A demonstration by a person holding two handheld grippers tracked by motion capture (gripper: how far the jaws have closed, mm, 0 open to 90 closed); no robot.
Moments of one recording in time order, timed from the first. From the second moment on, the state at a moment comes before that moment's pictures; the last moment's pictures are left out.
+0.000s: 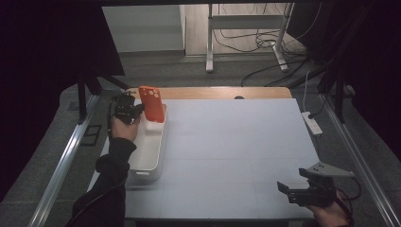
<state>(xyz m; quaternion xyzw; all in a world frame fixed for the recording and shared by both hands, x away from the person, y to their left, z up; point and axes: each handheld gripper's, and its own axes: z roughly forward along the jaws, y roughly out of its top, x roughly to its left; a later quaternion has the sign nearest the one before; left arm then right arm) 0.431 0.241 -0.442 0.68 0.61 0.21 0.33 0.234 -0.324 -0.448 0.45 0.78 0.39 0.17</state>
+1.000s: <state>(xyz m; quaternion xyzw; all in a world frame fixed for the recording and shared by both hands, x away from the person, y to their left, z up) 0.451 0.238 -0.455 0.70 0.62 0.19 0.31 0.234 -0.325 -0.449 0.45 0.78 0.40 0.16</state>
